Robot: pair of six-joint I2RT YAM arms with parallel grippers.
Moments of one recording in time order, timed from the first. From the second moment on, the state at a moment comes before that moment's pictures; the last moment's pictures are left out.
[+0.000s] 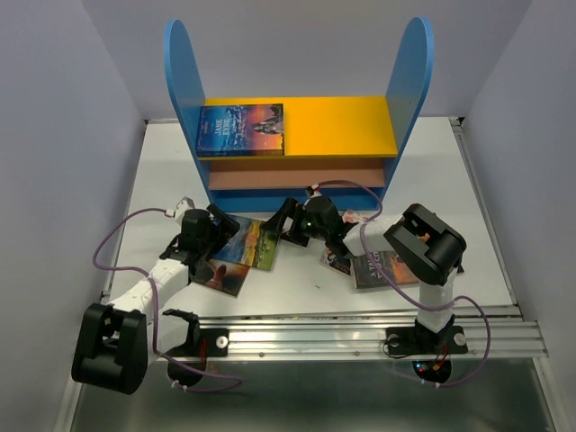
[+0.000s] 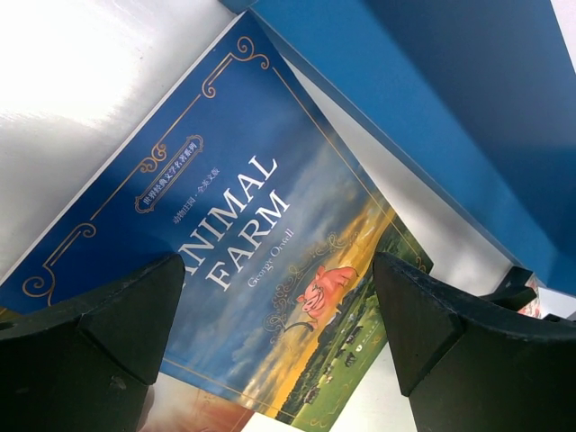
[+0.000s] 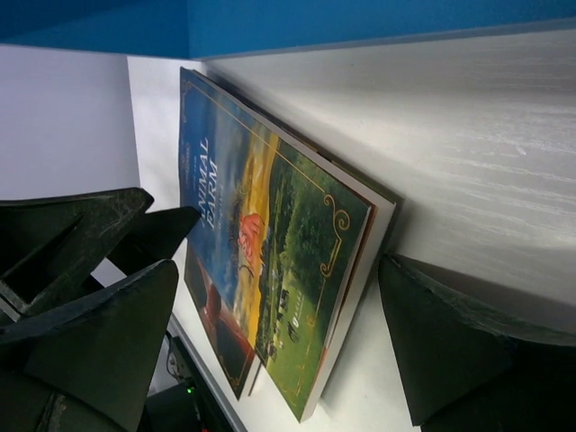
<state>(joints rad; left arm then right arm) -0.24 1.08 0.39 -0.02 -0.09 -0.94 0.77 1.91 0.90 0.56 -0.18 1.10</state>
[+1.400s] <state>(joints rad) -0.23 0.79 0.35 -0.07 0.09 -0.91 0.79 1.86 0.71 0.79 -0.18 1.19</state>
